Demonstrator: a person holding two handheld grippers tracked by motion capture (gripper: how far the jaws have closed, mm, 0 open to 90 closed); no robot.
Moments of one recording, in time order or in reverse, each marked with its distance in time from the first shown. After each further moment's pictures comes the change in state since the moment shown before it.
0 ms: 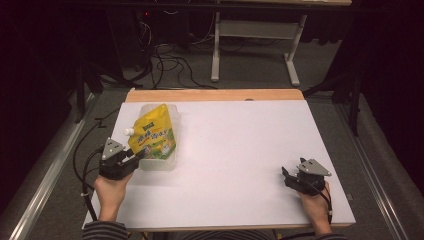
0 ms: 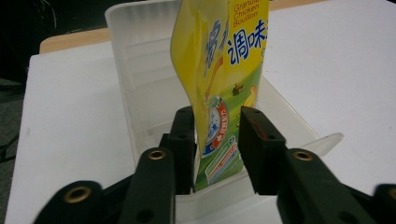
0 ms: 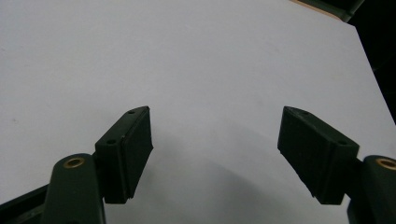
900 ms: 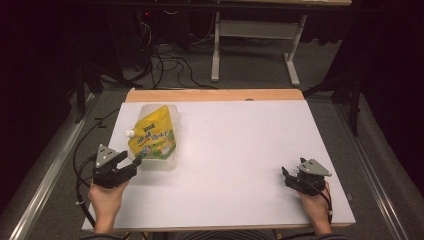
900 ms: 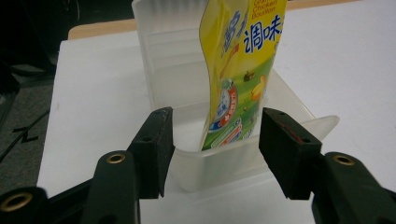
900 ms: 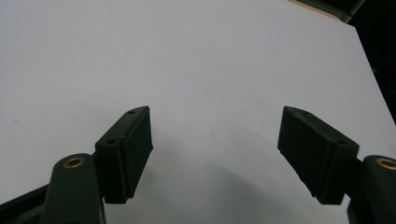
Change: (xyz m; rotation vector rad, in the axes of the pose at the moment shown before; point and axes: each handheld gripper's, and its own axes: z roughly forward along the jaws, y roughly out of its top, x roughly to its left) left arm -0.005 -0.009 -0.022 0.007 0.061 -0.047; right arm 0.000 0.000 0.000 -0.003 0.003 0.004
